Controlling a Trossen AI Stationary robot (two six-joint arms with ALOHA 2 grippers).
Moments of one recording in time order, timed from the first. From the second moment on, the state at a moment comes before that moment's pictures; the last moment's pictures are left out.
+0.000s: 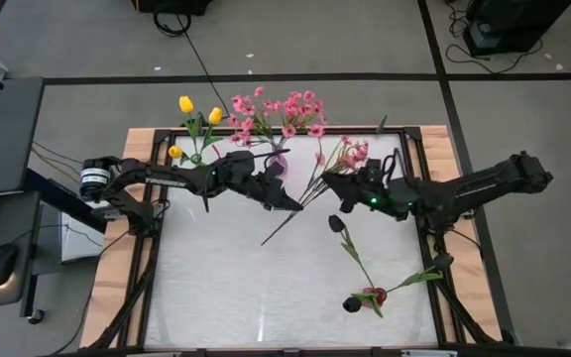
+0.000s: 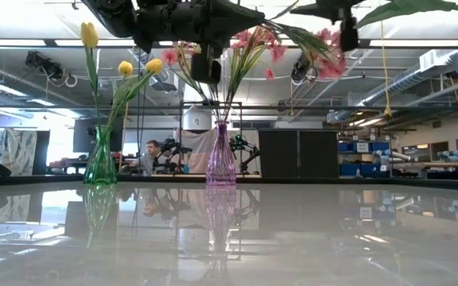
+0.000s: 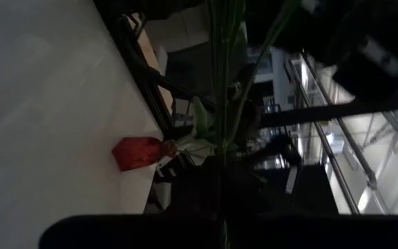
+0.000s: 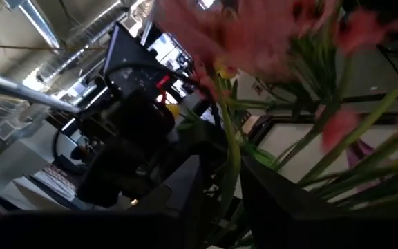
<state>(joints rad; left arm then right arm) 0.15 1.55 0.97 0.45 0.51 -1.28 0.18 1.10 0.72 0.36 0.66 0.78</state>
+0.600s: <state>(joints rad) 0.15 1.54 0.97 0.67 0.54 -1.32 0.18 0.82 0.72 0.19 0.66 0.68</state>
